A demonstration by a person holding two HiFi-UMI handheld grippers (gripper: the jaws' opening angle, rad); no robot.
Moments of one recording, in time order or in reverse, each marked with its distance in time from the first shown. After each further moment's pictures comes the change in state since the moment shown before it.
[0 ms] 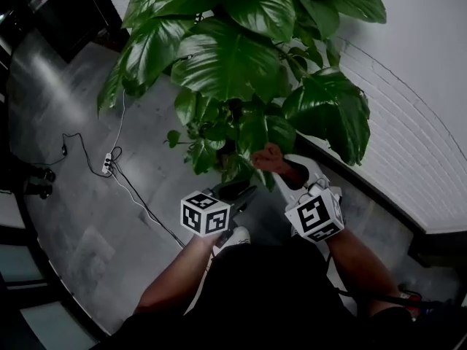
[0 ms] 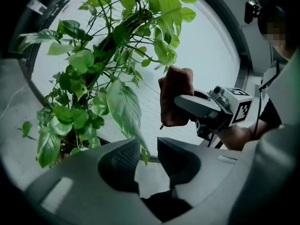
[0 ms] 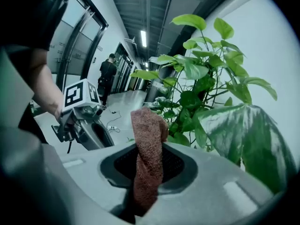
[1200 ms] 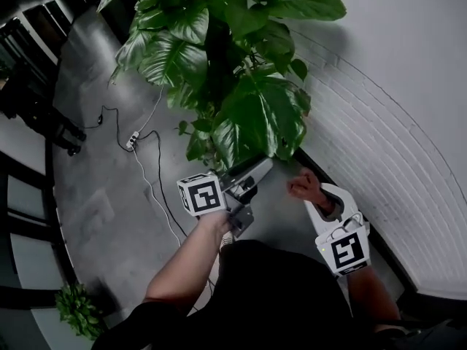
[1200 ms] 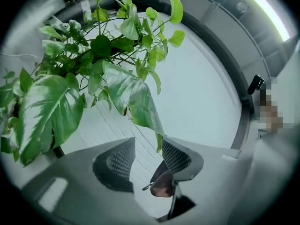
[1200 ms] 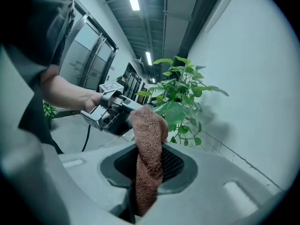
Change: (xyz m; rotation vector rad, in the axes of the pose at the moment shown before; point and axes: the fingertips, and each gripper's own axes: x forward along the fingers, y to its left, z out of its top) left arm 0.122 -0.180 0.113 -0.289 -0.524 -0.075; right arm -0.221 -0.118 -0.116 -0.032 -0.199 0.127
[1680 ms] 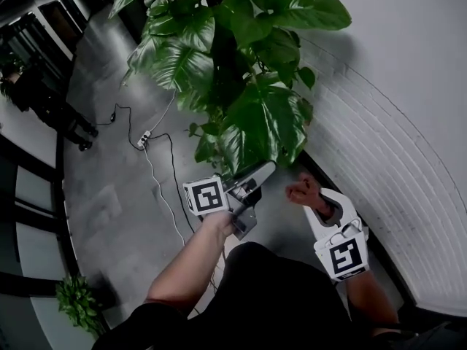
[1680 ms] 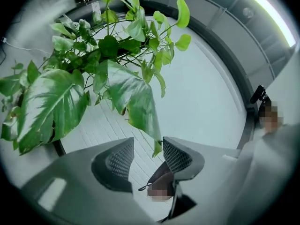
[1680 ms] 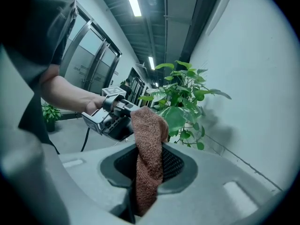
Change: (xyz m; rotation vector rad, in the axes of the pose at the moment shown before) left arm 0.010 -0.002 -0.003 -0.161 -0.059 0.003; right arm -0.003 -0.007 0.009 -0.042 -0.037 0.050
